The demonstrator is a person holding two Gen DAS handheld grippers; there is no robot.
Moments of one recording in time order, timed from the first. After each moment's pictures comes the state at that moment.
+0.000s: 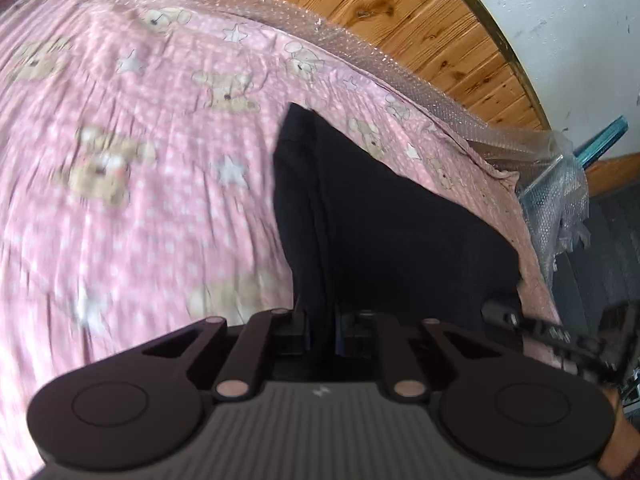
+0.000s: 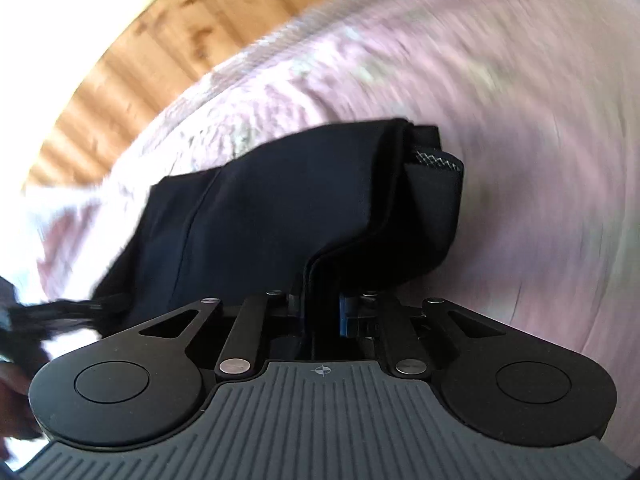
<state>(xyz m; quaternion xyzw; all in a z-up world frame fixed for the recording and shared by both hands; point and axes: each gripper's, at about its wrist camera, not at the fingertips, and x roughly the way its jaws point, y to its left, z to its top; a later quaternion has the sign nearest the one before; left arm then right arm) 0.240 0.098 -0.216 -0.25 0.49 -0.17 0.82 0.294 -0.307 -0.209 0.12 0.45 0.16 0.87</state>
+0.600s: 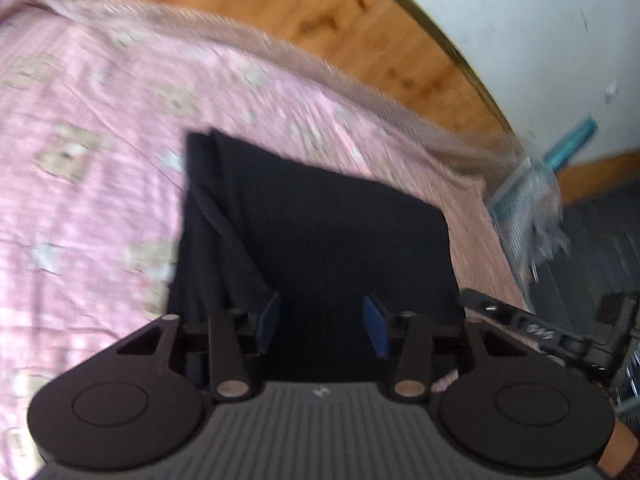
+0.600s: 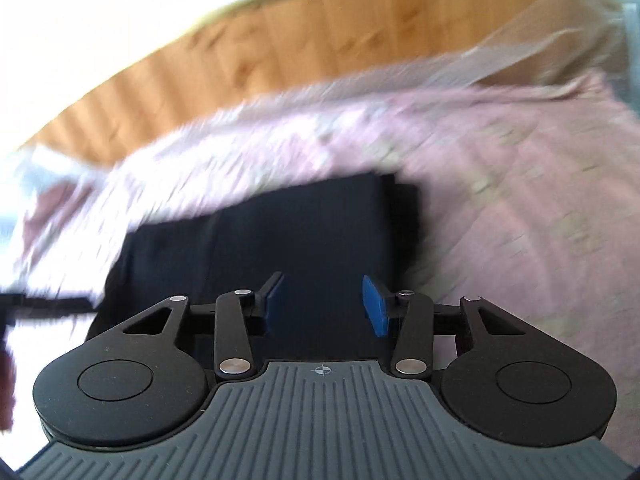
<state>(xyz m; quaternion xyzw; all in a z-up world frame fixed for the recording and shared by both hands) 0.219 0.071 -0.208 -0.22 0.45 -0.18 0.85 0.251 -0.298 -0.184 0.04 0.40 0.16 0.90</state>
